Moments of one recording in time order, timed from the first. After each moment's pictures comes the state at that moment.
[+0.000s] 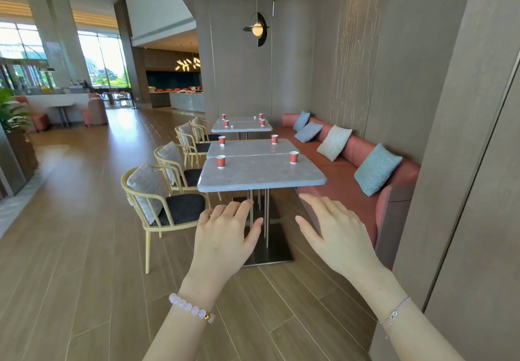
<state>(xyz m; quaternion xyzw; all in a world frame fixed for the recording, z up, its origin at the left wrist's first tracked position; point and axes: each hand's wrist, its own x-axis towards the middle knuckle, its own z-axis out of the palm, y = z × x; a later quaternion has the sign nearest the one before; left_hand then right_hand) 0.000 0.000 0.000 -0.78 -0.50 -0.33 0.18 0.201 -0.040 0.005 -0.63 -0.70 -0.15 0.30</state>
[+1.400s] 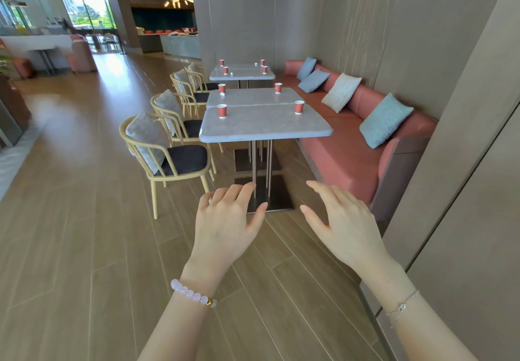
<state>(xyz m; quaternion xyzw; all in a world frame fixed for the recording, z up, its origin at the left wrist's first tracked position) -0.025 -0.015 -0.055 -0.79 -0.52 -0.32 0.13 0.172 -0.064 -0.047 -0.67 -0.69 -0.07 0.27</state>
